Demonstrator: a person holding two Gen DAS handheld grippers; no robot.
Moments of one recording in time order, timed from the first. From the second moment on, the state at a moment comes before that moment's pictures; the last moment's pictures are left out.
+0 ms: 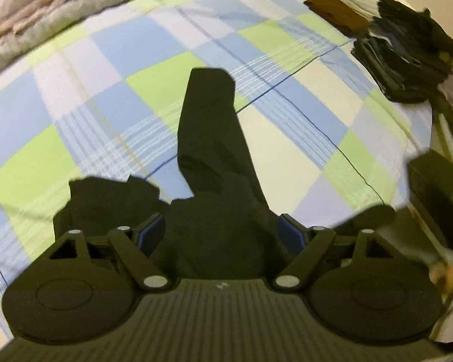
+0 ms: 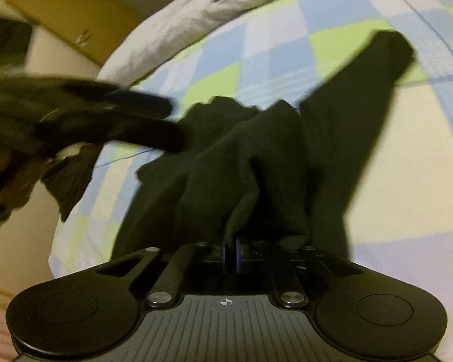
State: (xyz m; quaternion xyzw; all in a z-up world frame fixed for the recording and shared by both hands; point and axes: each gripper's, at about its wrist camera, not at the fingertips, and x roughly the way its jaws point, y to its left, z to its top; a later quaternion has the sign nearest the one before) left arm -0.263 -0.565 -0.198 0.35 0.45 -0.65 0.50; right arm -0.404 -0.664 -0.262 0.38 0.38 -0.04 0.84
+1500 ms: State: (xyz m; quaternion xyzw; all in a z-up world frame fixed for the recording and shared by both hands) left arm -0.115 -0.225 -0.179 0.13 0.55 -0.44 0.71; right arm -0.203 -0.574 -0.206 -0.10 0.43 0.20 0.88
